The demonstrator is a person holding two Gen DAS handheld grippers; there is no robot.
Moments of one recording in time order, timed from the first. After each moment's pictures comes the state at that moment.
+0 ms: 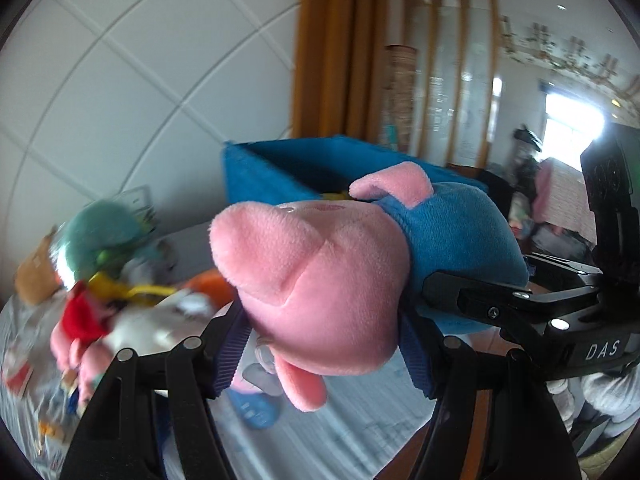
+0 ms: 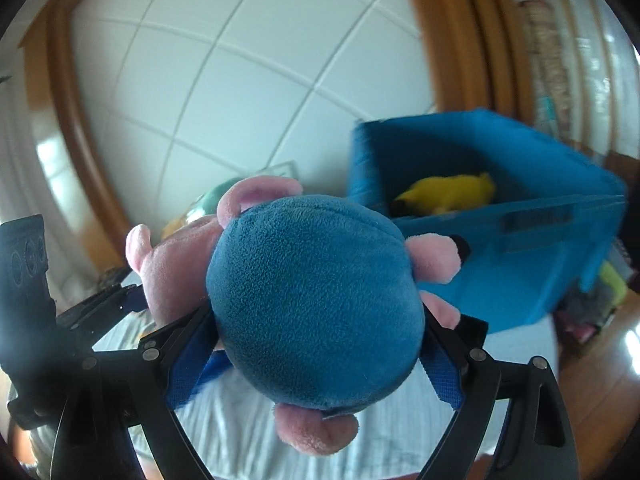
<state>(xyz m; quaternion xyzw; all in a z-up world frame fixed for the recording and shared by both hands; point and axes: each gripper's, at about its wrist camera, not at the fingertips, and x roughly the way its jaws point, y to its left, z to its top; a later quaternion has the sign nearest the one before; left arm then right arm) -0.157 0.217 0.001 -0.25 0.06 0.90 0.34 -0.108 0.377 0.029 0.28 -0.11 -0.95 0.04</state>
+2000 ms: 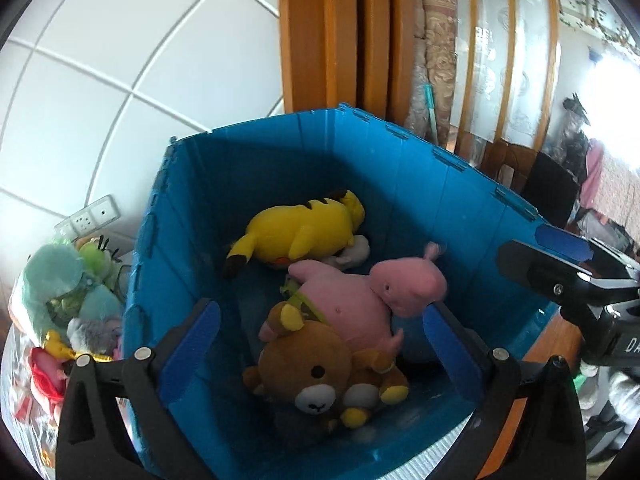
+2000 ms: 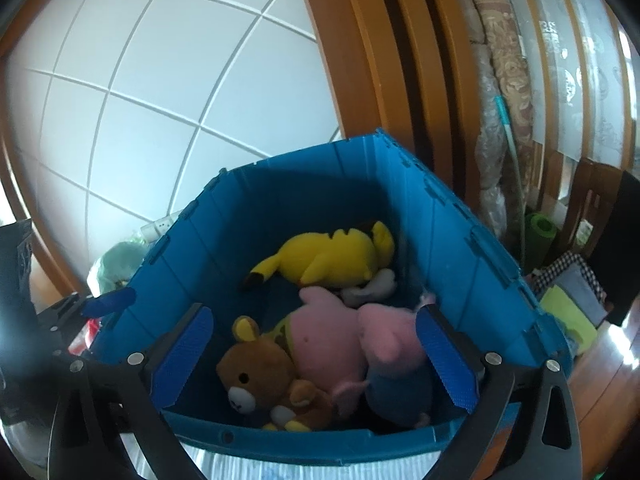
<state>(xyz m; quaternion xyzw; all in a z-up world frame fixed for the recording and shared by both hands) -0.306 0.456 0.013 -0.33 0.08 0.91 0.24 -0.267 0.644 0.033 0.29 -0.12 -0.95 -0.01</state>
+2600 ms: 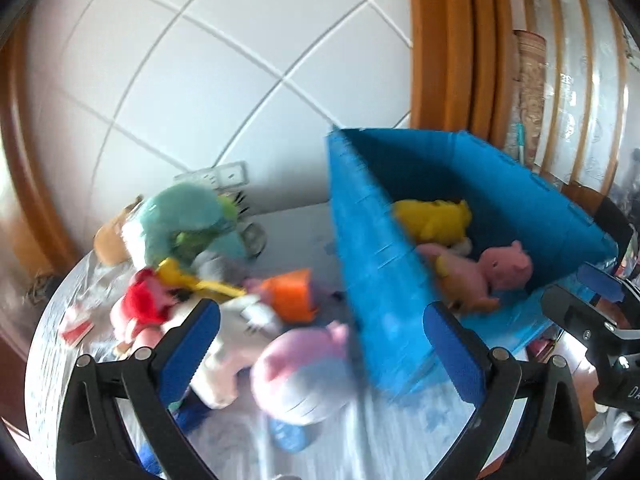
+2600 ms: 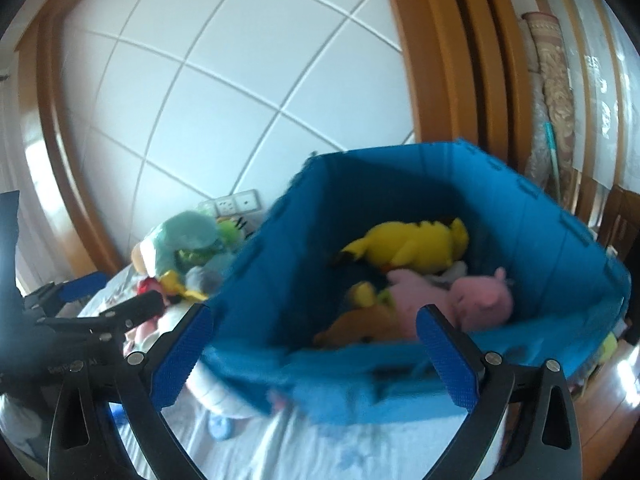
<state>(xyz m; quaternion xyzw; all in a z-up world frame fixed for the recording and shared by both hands) -0.232 0.250 0.013 -0.32 0.04 0.94 0.09 -0.213 0.478 0.032 0.27 -0.08 -0.96 0.06</state>
